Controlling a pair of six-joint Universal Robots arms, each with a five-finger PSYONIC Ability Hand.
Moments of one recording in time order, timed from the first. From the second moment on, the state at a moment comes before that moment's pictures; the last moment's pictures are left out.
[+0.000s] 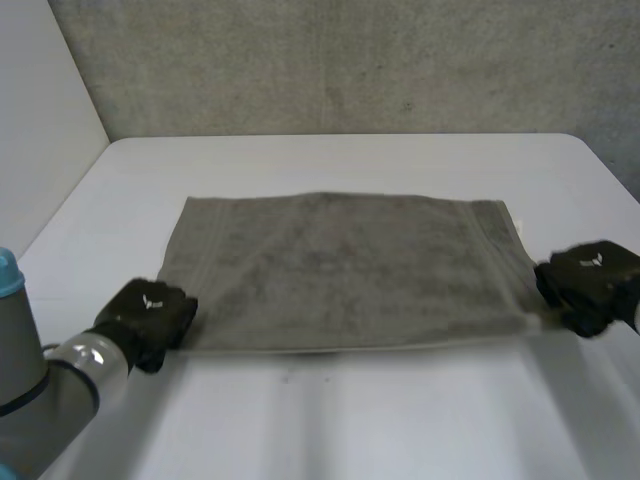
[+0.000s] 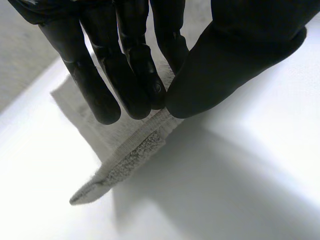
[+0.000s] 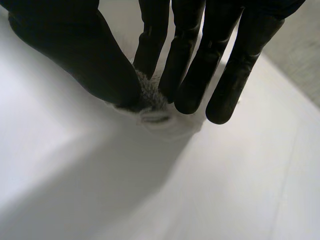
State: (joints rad) left arm 4.44 -1.72 -1.97 3.16 -1.44 3.72; right arm 1.50 -1.45 1.78 0.30 1.19 2.37; left_hand 1.18 1.22 1.22 1.22 1.03; right_hand 0.95 1.18 1.19 1.19 0.99
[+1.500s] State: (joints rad) left arm 4.33 -1.90 -1.79 3.06 -1.59 3.46; right arm 1.64 -1.13 1.58 0.06 1.35 2.42; left_hand 0.74 0.74 0.74 0.74 0.56; right_hand 0.96 1.18 1.19 1.19 1.00
